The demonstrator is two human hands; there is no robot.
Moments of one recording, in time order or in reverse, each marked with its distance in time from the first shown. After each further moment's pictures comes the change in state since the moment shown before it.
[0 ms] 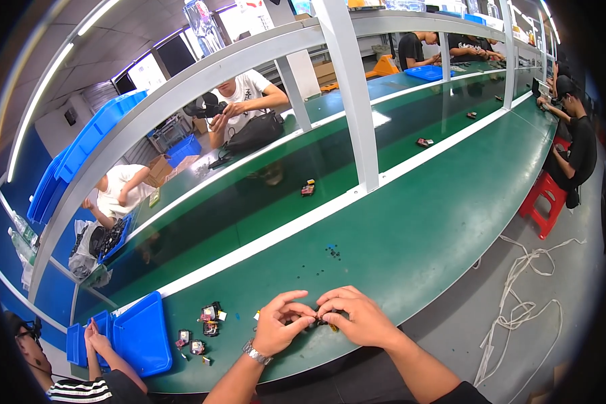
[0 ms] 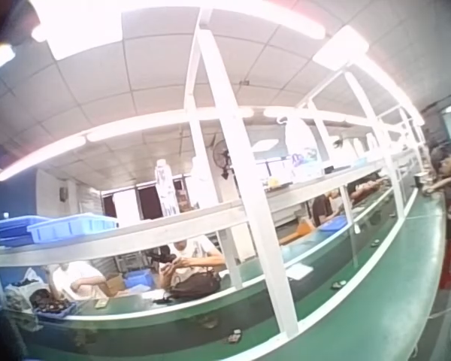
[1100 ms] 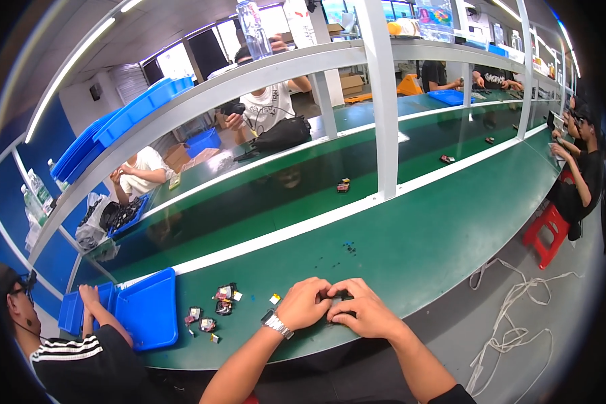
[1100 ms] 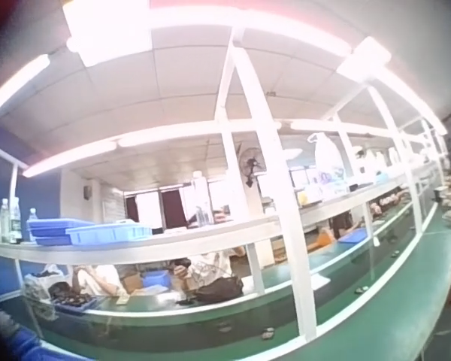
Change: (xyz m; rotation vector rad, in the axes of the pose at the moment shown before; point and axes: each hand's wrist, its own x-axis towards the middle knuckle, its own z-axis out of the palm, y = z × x) left_hand 0.019 0.020 0.008 0.782 -0.111 0.078; right_hand -0.006 -0.006 0.002 -0.152 -0.136 -0.192
